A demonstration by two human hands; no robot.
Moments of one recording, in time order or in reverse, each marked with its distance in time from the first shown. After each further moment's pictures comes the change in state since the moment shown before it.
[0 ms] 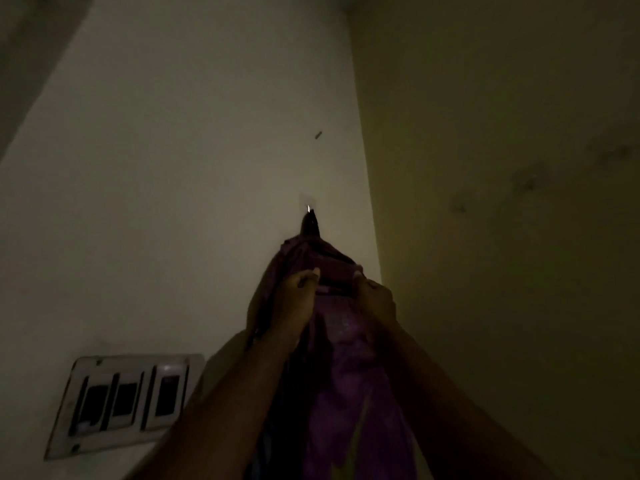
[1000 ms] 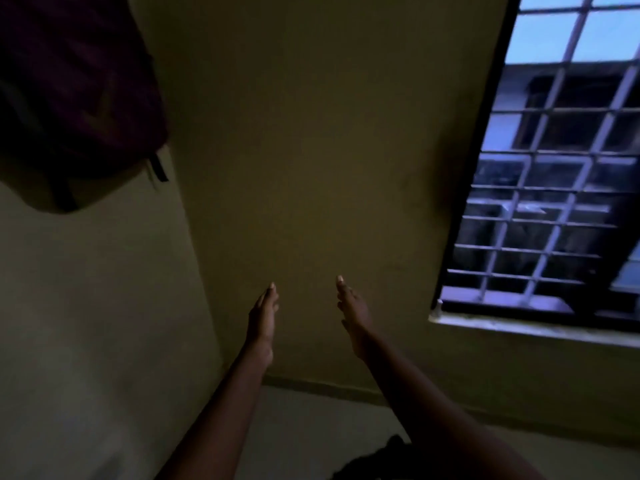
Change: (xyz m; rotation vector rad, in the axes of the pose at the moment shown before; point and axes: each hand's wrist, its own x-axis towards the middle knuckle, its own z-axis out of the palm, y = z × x) left_hand -0.574 -0.044 0.076 -0.404 -0.640 -1.020; right_hand -0.567 0.081 -0.284 -0.160 0.435 0.896
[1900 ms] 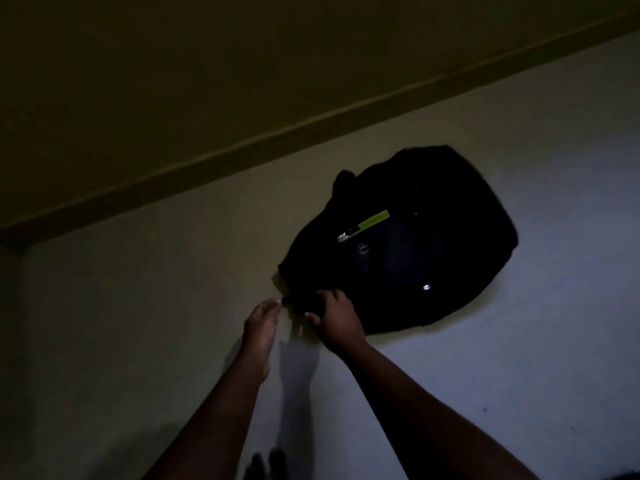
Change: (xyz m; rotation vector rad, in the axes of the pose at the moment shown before) left_hand 0.112 -0.683 0.000 0.514 -0.319 -0.780; right_hand 0.124 0.707 -0.045 -0.664 0.177 0.638
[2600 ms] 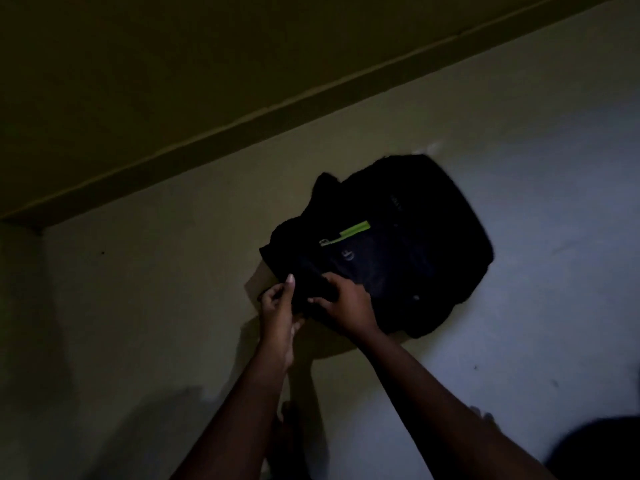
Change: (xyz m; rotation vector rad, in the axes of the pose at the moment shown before) left_hand -0.051 -0.002 0.007 -0.235 -0.001 -0.051; right_hand -0.049 -0.005 -0.023 0.139 0.039 -0.055
